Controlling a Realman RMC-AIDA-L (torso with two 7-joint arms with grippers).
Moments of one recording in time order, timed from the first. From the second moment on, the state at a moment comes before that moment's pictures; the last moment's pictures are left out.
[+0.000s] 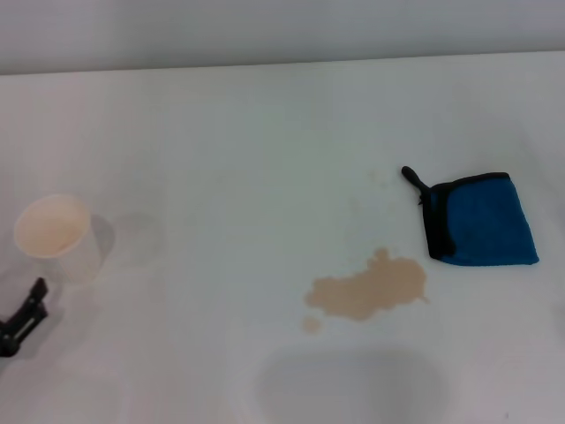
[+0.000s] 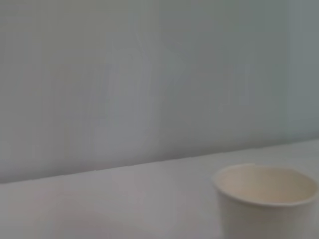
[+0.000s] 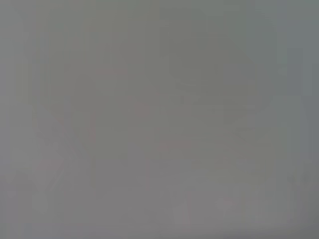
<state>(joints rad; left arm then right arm) -0.15 -2.08 1.13 0.10 -2.35 -1.28 2.80 0.12 1.99 0.00 -0.40 1.51 1.40 -2.23</state>
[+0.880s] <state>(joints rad) -0.12 -2.08 1.13 0.08 -2.52 -1.31 2.78 0.21 1.93 -0.34 -1.29 1.01 1.68 -0.98</state>
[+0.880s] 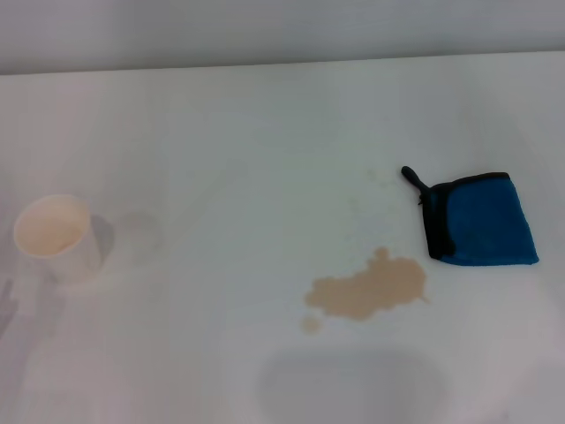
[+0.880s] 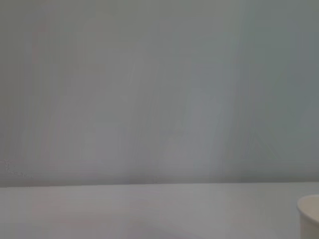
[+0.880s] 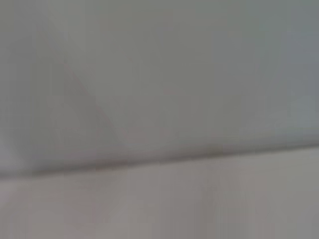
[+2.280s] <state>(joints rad) -0.11 -2.08 1.13 0.10 -2.52 -1.32 2.81 0.68 2.01 -1.29 -1.12 0.23 1.54 -0.50</state>
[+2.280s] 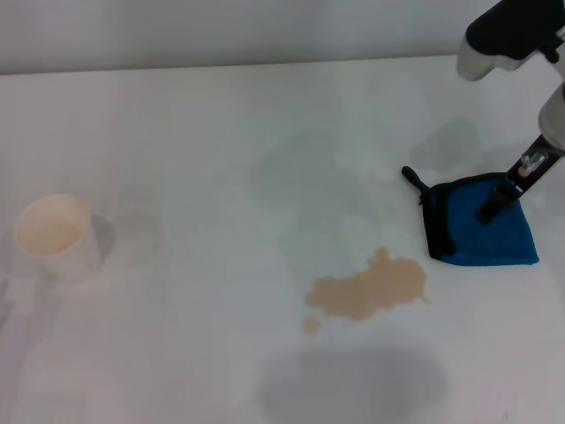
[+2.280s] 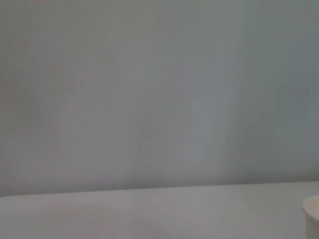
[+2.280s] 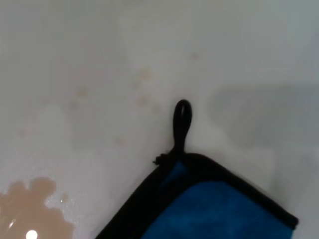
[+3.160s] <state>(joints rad) -0.12 -2.08 1.13 0.11 -2.52 -1.31 2.81 0.70 2.00 -1.29 -0.97 0.18 1.43 -0.48</state>
